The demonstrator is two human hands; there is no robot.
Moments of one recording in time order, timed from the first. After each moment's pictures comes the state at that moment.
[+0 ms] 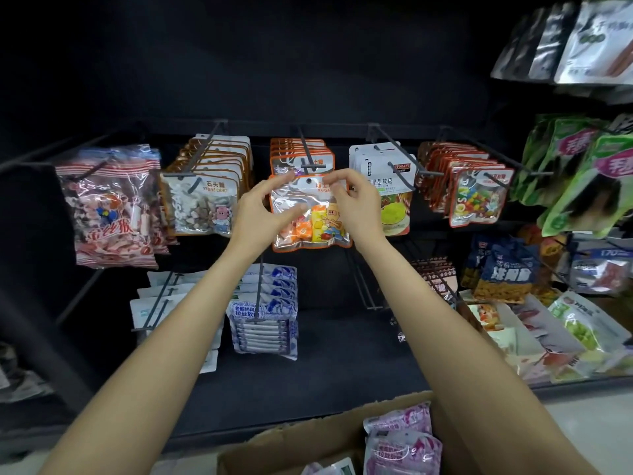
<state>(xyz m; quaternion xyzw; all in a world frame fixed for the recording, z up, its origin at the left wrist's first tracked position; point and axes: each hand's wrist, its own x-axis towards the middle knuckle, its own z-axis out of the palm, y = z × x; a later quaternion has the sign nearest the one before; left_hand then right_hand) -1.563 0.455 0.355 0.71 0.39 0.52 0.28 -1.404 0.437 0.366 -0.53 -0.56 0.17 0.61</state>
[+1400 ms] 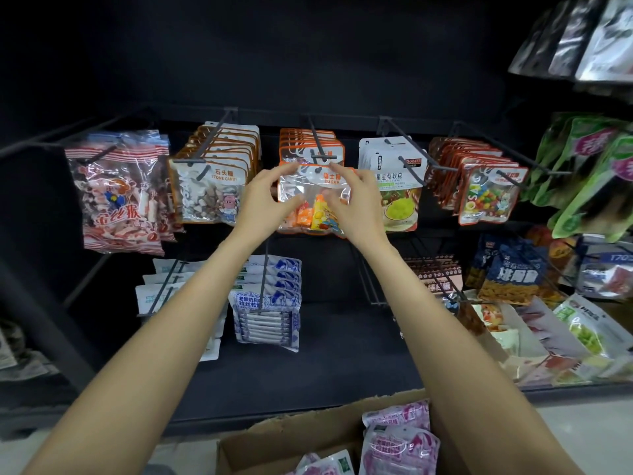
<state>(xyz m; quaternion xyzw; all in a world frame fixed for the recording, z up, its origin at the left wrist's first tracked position) -1.568 0.477 0.347 0.73 0.42 0.49 0.22 -1.409 0.439 0.353 -0.60 -0.64 0.06 0.49</state>
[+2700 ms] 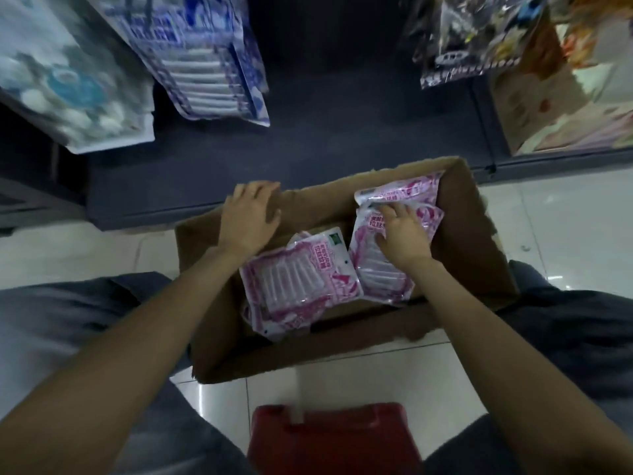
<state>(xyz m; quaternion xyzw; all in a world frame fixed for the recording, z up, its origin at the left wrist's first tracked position) -1.558 0.326 -0.033 0.82 0.55 0.05 0.16 -1.302 0.243 -0.058 -0.76 -0.61 0.21 0.00</state>
